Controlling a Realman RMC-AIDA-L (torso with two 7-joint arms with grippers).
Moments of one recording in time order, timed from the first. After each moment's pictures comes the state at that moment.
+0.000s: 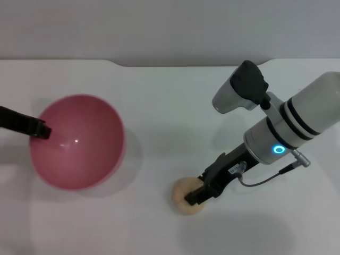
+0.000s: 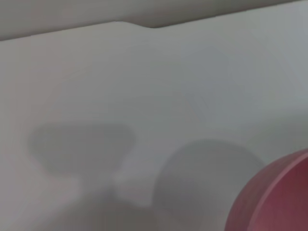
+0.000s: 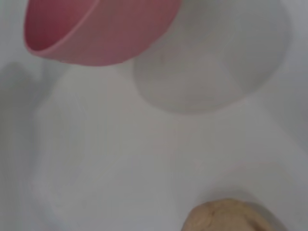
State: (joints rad) left arm -0.47 -2.06 1.05 1.48 2.61 1.65 -2.65; right arm 0.85 2.08 -1.46 -0.62 -2.15 -1.29 2.18
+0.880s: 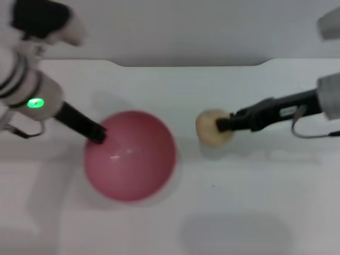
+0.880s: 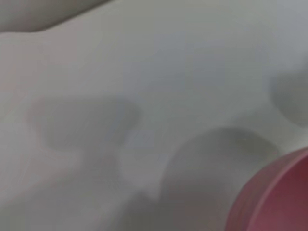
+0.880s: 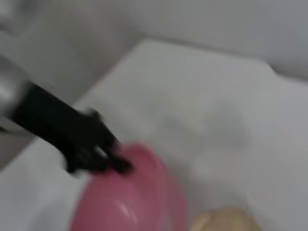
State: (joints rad) left arm -0.65 -2.06 1.34 1.30 2.62 1.56 -2.72; right arm 0.64 2.06 -1.01 -0.97 -2.12 -1.50 2.19
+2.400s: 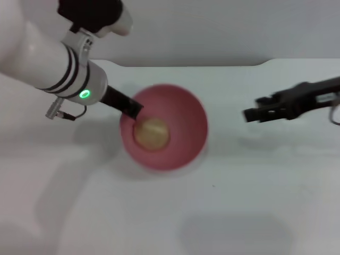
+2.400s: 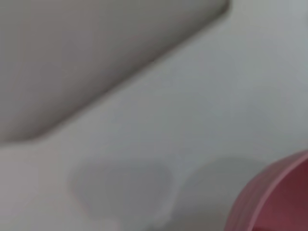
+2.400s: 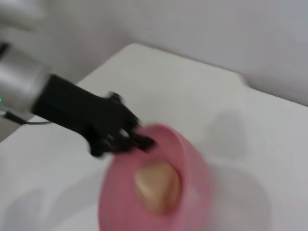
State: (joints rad) left arm -0.67 -2.06 1.58 1.28 2.62 1.26 -2.83; right arm 0.63 2.06 -0.85 -1.12 -2.24 -1.64 2.17
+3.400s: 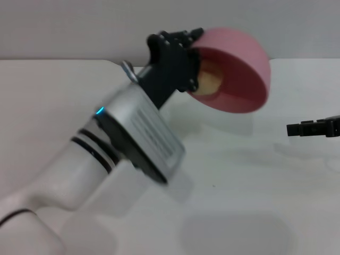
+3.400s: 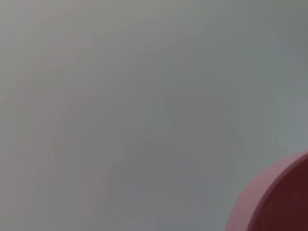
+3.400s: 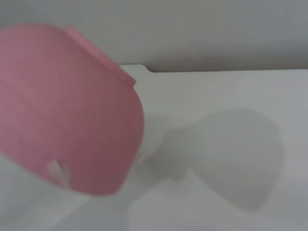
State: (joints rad) left arm -0.26 -2.08 2.25 1.10 2.74 -0.57 -2.20; right arm 0.54 2.06 -0.58 -1.04 -2.37 -1.63 2.17
